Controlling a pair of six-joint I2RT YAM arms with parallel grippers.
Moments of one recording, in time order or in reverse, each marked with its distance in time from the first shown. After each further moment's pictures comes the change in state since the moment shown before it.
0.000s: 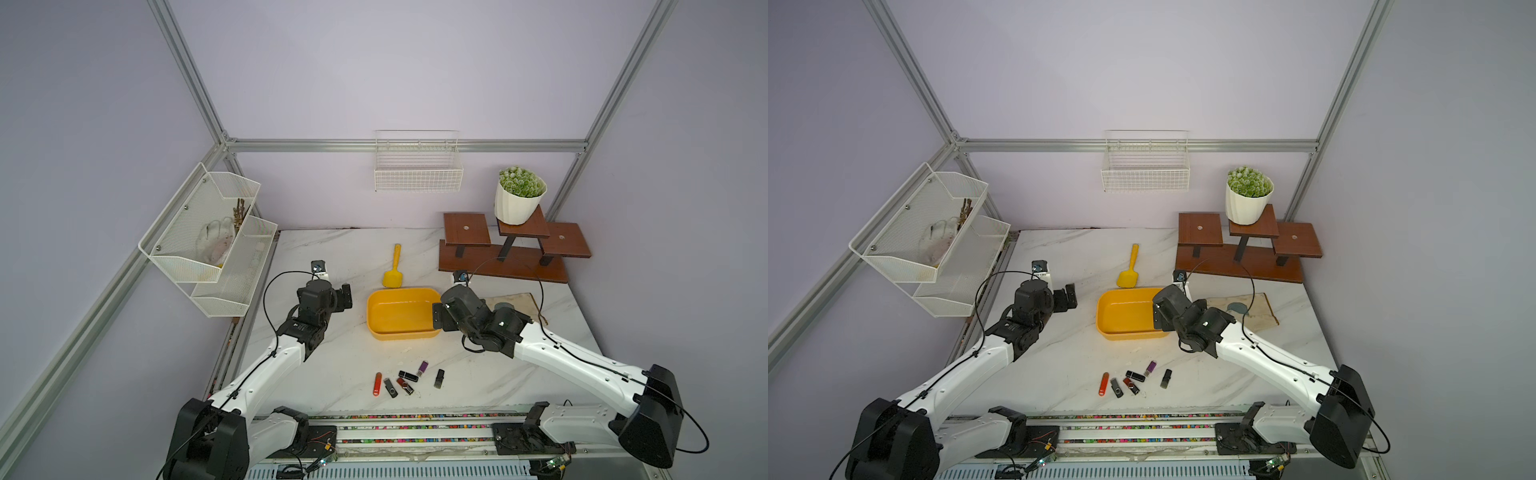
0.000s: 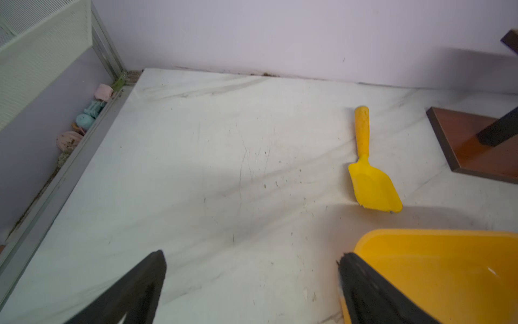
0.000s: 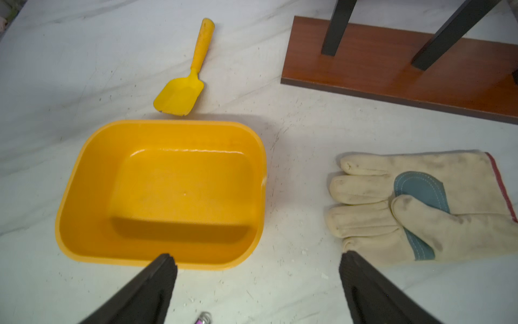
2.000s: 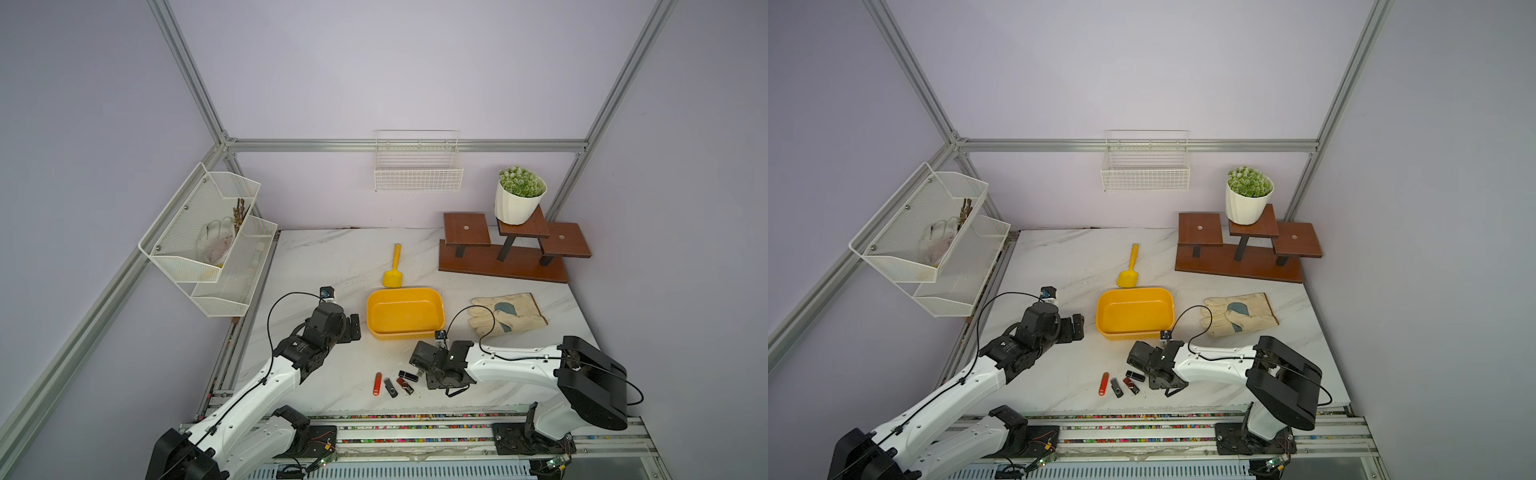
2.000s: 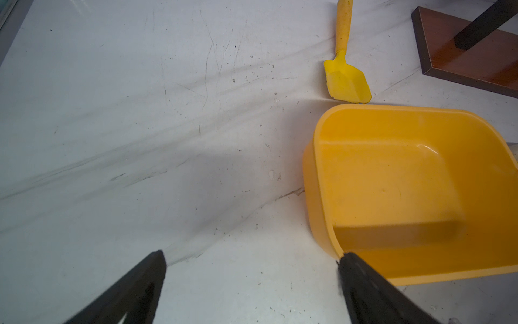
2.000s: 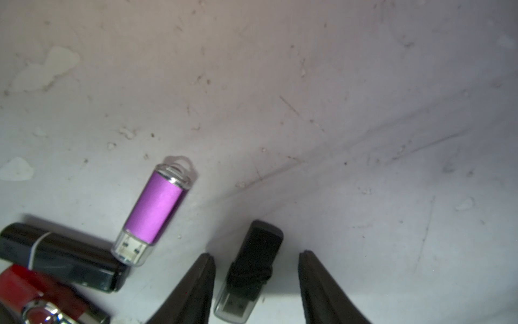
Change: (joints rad) left arm -0.156 -0.178 -0.080 -0.312 0.044 -0.191; right arm 0.246 0.311 -0.173 -0.050 -0.240 0.432
